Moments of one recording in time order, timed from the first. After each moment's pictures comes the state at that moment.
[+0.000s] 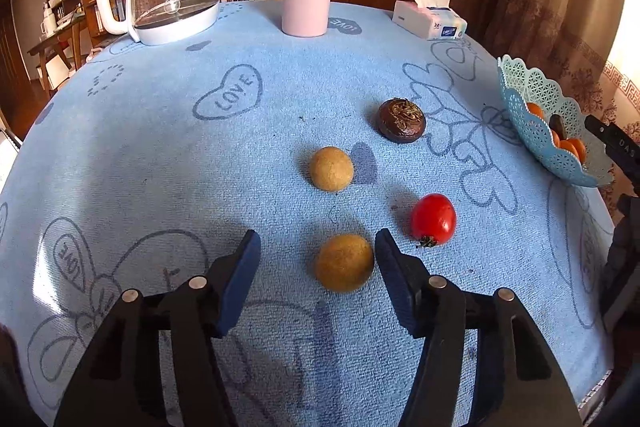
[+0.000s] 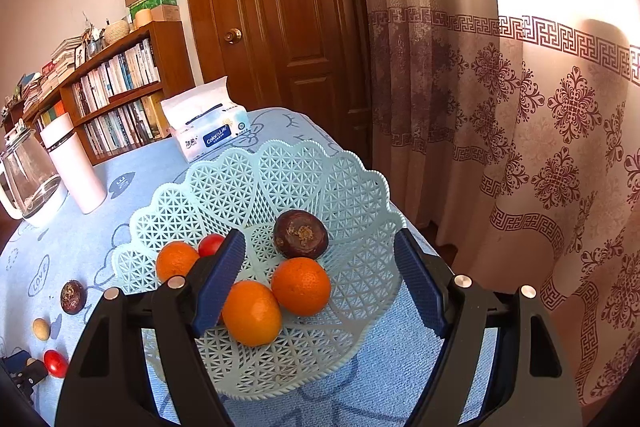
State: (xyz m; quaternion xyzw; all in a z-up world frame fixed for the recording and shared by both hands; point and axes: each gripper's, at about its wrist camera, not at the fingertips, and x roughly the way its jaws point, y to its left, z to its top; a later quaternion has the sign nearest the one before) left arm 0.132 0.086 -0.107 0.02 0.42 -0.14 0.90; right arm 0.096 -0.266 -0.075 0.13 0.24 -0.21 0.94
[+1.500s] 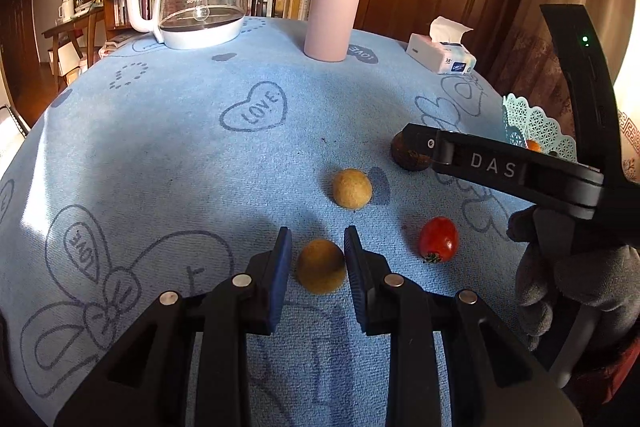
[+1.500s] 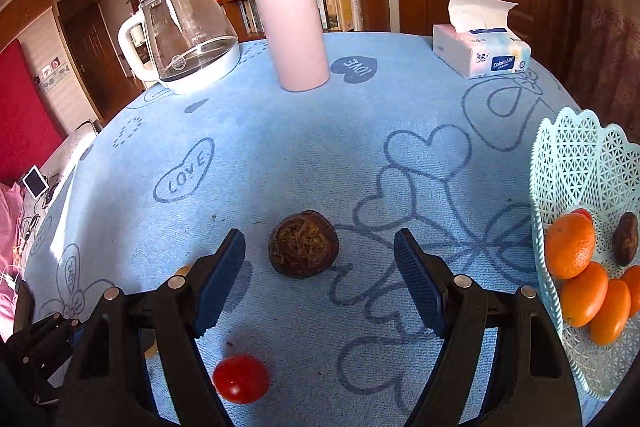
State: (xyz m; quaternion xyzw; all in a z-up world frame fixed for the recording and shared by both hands) left arm 0.125 0.105 -0.098 -0.03 0.39 -0.12 0.91; right arm 0.207 -0.062 -0.093 0.05 0.39 0.08 0.92
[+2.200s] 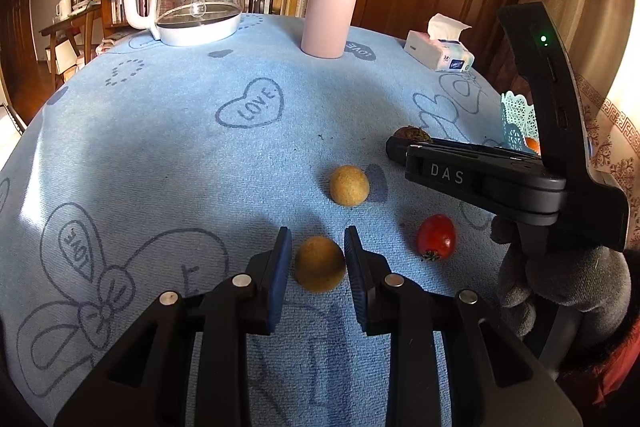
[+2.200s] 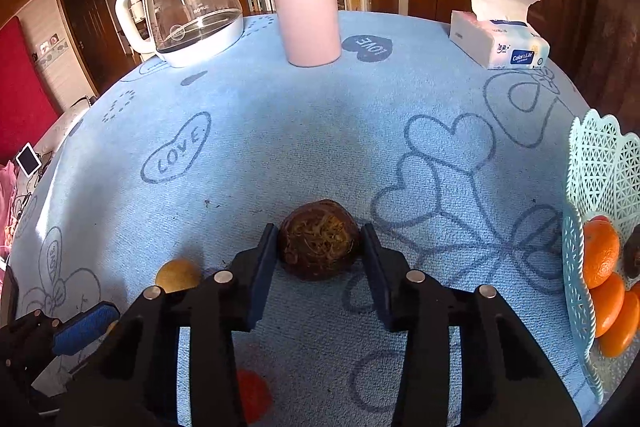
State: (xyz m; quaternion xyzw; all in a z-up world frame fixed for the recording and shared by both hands) left arm 0.126 0.104 -0.102 -0.04 0.39 -0.13 0.91; right arm 0.220 -0.047 -0.107 0.02 0.41 0.08 0.91
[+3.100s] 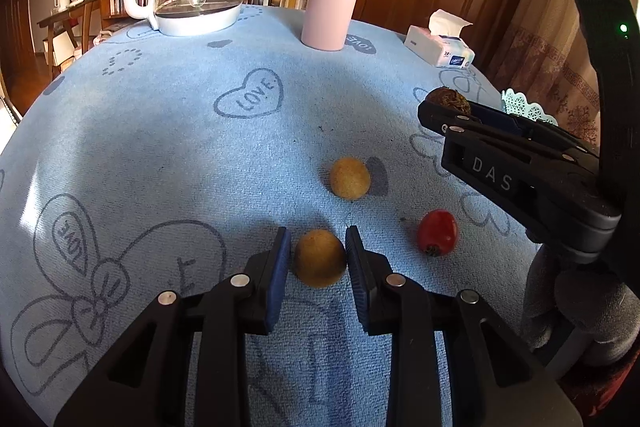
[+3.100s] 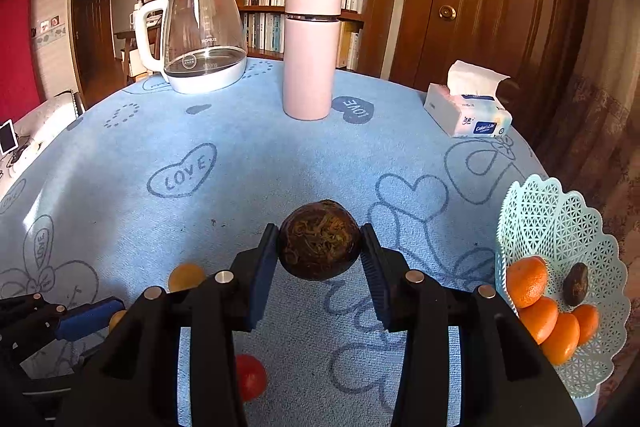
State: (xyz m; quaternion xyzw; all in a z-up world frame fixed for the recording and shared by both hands) left arm 0.128 0.106 -0.108 -0.05 0.41 -0.13 0.90; right arm 0.186 -0.037 -0.078 -0.06 0.32 0.04 0.94
